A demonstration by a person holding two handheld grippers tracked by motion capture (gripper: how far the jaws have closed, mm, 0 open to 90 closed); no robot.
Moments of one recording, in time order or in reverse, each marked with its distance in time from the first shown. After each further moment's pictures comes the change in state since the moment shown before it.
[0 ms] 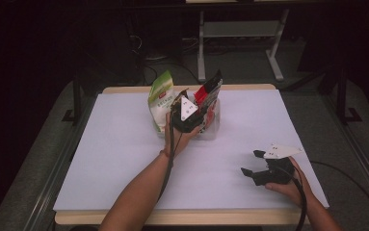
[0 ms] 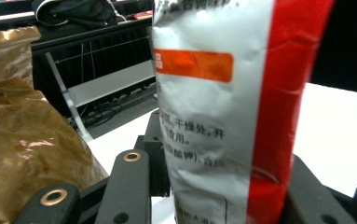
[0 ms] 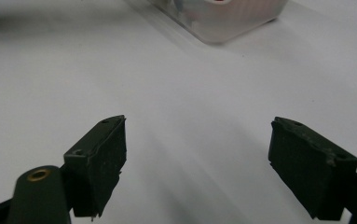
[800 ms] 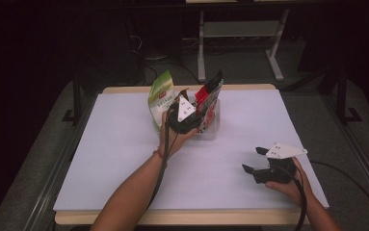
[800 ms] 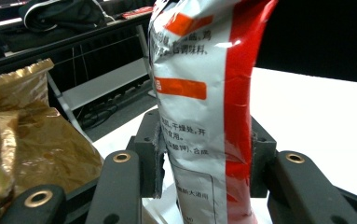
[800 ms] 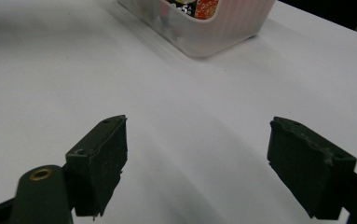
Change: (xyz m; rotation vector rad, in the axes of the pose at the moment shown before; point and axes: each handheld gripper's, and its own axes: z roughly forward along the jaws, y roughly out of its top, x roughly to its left) left arm 0.001 0.012 -0.019 0.026 -0.041 0.073; right arm 0.000 0.003 -0.005 -0.047 -0.060 -0.011
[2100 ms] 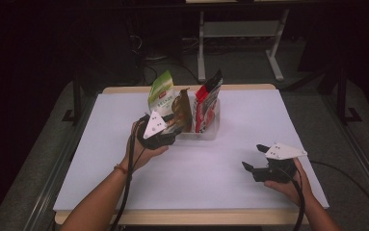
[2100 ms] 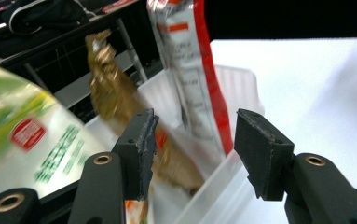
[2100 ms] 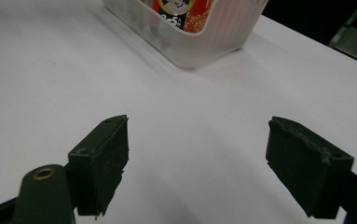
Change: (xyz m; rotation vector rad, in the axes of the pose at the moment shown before) left arm 0.025 -0.016 -0.099 0.057 -0.082 0.119; right arm 0.005 0.007 -0.003 -0.022 -0.071 -0.048
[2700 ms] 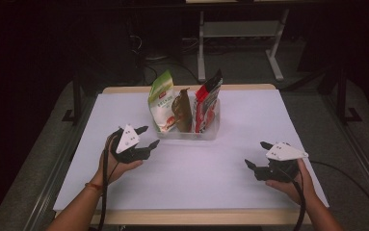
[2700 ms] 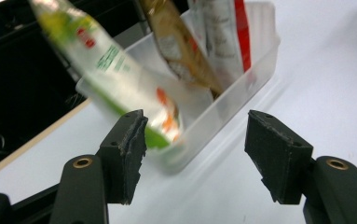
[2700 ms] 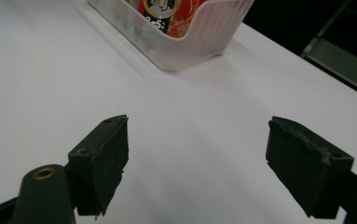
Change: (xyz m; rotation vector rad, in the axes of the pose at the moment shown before) left arm 0.018 -0.049 -0.061 0.096 0.036 -0.015; right arm 0.002 0.006 -0.007 0.007 -0.081 -0.062
